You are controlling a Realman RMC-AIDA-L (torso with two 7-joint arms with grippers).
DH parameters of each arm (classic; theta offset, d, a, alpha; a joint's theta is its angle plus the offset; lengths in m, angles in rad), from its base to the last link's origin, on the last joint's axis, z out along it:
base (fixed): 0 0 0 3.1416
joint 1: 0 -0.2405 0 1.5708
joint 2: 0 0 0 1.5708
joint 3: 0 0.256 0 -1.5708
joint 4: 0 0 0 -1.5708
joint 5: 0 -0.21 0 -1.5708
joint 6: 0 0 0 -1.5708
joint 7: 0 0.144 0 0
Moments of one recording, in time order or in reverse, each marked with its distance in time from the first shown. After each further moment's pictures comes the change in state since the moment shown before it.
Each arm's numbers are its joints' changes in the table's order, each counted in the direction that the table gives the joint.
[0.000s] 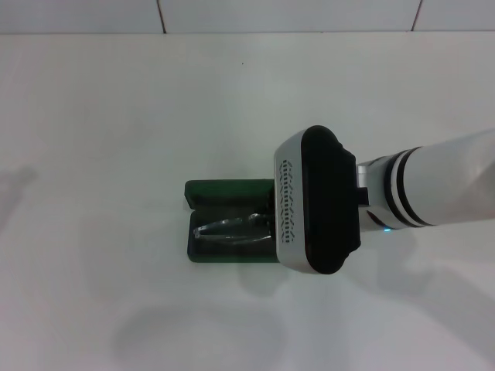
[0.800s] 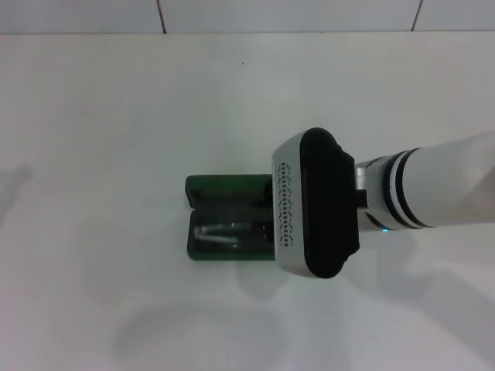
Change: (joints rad) left arm 0.001 -0.004 -0.025 0.000 -0.011 -0.001 0.000; right arm 0.009 0.000 -0.010 -0.013 0.011 -0.018 -0.005
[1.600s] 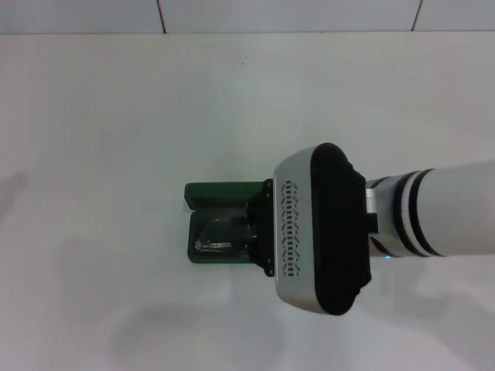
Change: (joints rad) left arm -0.016 0.016 0.000 0.008 0.004 -0.027 -0.016; right arm 0.109 -0.007 -0.031 -0.157 -0.039 0.013 -0.004
